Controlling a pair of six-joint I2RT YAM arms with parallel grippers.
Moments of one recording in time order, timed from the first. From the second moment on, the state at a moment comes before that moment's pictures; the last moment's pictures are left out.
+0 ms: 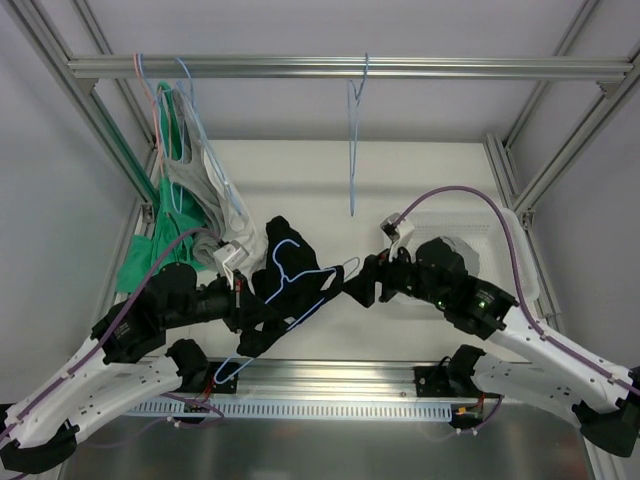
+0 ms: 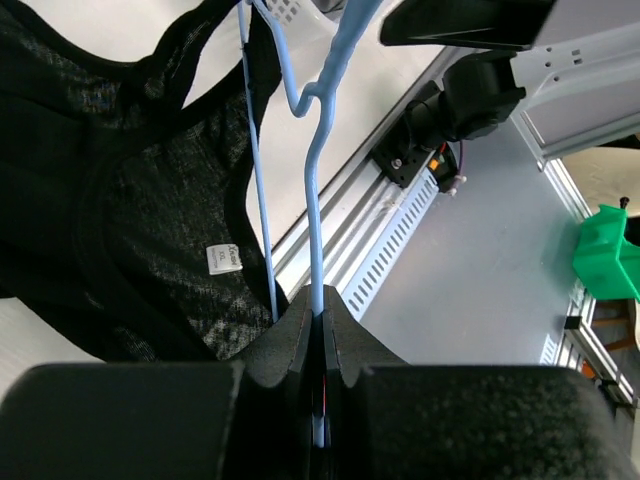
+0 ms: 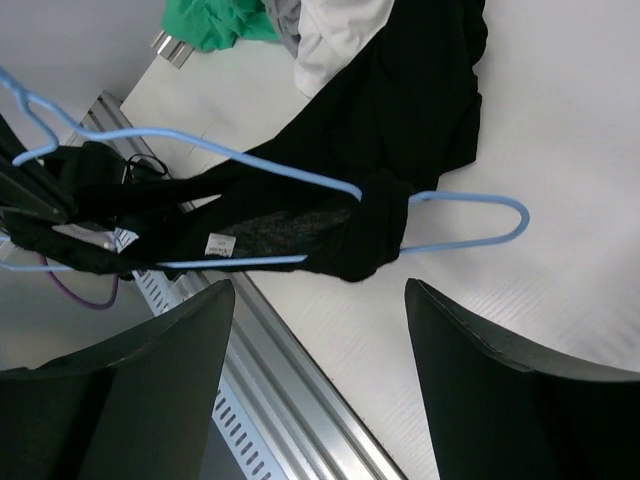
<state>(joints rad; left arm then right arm) -0.86 0.46 0.76 -0.70 0.28 -0.54 0.92 0.79 0.77 -0.35 -0.11 0.45</state>
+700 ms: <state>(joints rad) -0.86 0.50 0.83 -0.65 0.33 -0.57 0.94 0.92 0.72 -0.20 0.02 0.46</state>
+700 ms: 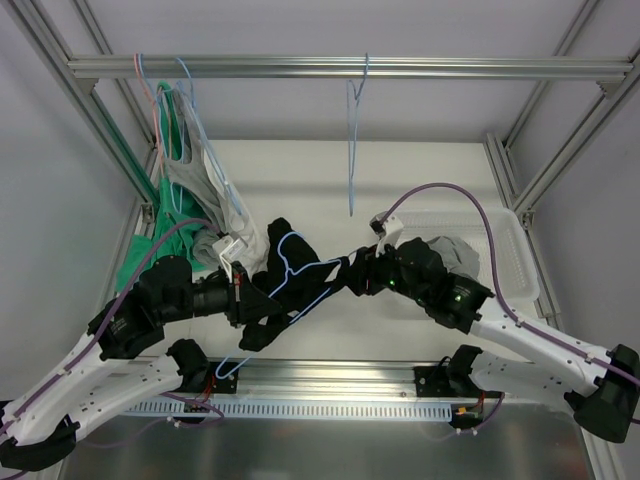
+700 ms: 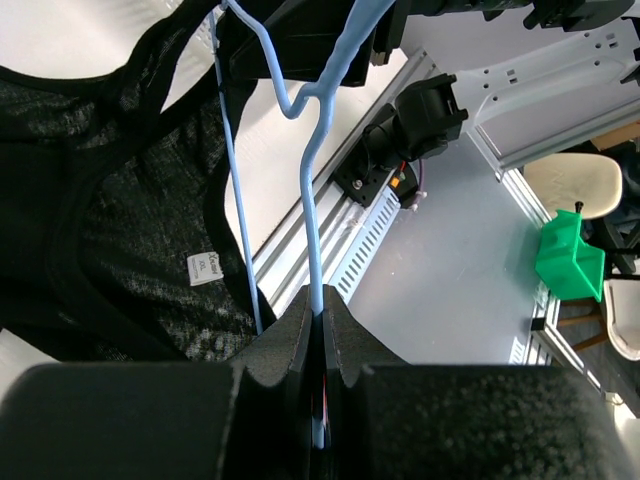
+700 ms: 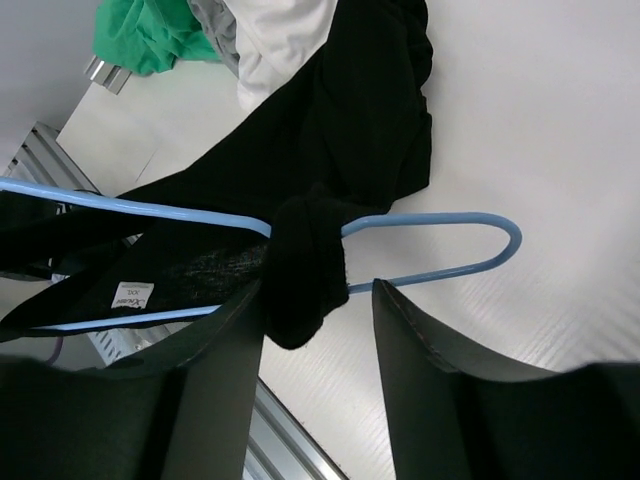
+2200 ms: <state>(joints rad) -0.86 0.49 0.96 -0.53 0.19 -0.38 0.71 0.79 0.78 -0.28 -0.26 0.39</state>
